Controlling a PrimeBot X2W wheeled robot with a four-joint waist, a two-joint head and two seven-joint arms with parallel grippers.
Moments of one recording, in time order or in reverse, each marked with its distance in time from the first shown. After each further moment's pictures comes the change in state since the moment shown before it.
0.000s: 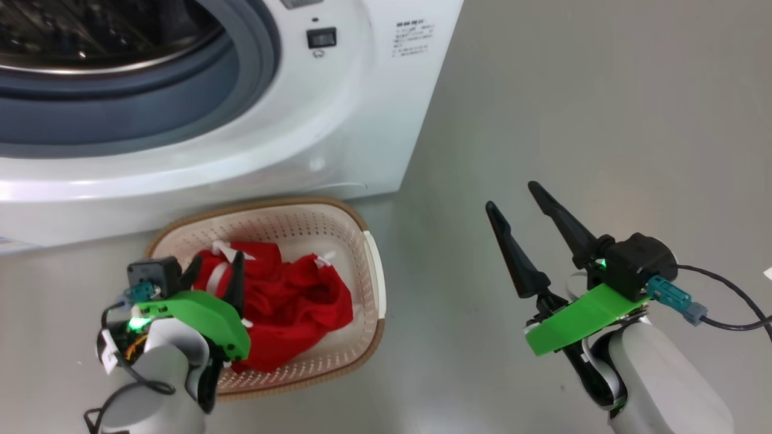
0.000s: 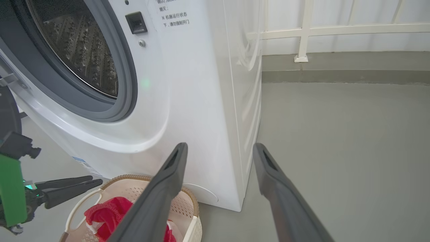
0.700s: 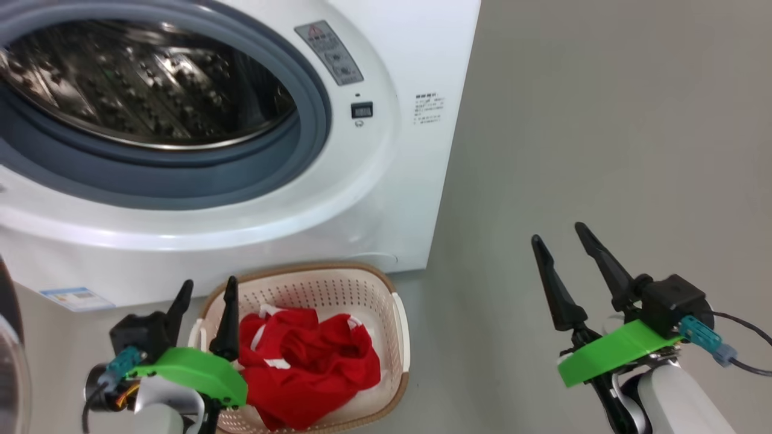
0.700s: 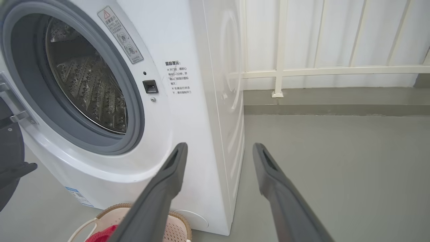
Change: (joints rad) left arm 0.339 -0.003 0.138 -0.512 0.103 0.029 0.000; right arm 0.146 0.029 -0.155 0.000 -0.057 0.000 0.000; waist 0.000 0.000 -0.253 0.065
